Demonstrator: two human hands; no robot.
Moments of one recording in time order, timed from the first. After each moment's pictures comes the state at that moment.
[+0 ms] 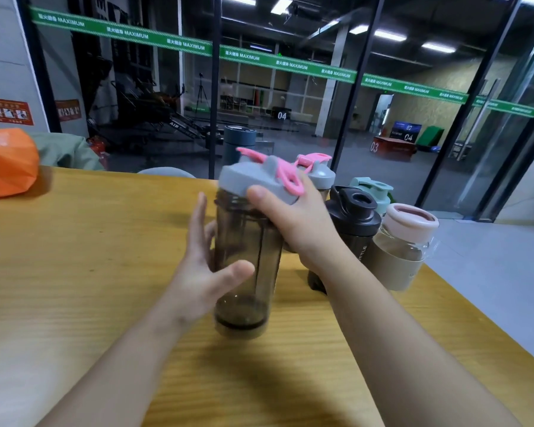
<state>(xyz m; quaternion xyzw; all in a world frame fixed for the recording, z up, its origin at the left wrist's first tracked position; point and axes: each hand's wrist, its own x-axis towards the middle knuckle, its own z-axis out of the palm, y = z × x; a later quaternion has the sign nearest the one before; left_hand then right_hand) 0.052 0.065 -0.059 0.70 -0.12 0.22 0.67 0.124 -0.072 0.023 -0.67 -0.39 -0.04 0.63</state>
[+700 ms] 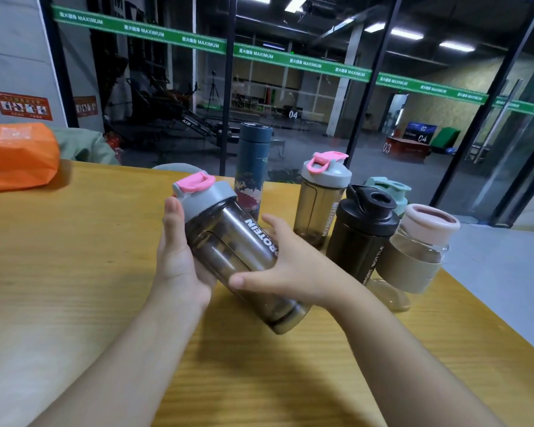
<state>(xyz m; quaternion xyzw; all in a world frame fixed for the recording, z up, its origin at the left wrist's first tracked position) 0.060 0.072 -0.048 0.33 0.05 0.28 0.90 0.103 -0.076 -0.009 -0.86 -0.37 0.10 0.34</state>
